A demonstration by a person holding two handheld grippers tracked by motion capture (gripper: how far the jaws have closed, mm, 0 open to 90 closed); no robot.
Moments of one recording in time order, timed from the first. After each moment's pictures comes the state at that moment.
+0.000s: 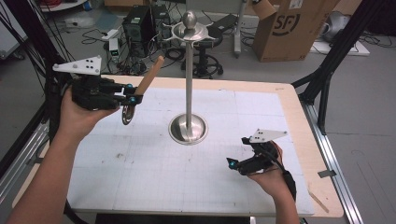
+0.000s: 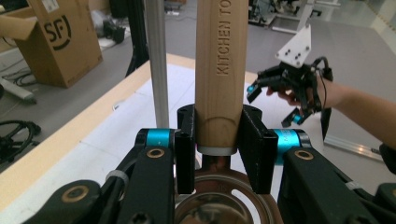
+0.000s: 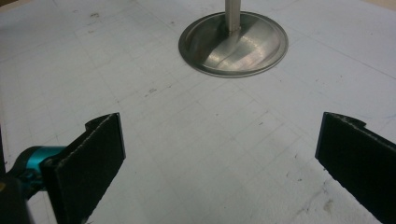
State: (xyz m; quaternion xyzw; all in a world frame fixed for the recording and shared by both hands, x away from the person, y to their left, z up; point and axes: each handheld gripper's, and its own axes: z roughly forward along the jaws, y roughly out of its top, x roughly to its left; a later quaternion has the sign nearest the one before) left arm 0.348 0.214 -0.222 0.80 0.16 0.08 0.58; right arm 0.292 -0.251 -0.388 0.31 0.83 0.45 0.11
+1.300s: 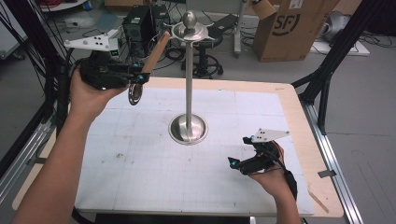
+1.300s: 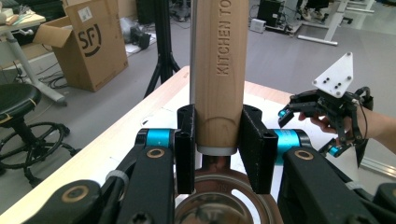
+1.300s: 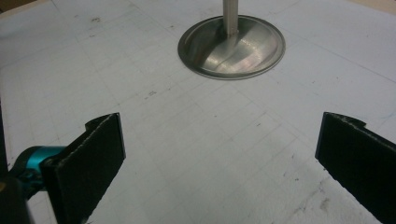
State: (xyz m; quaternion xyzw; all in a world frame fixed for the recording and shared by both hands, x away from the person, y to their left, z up) left arm 0.378 0.193 -0.198 0.79 0.19 0.11 0.57; right arm 0.292 -0.255 -0.386 0.31 0.83 0.46 0.11
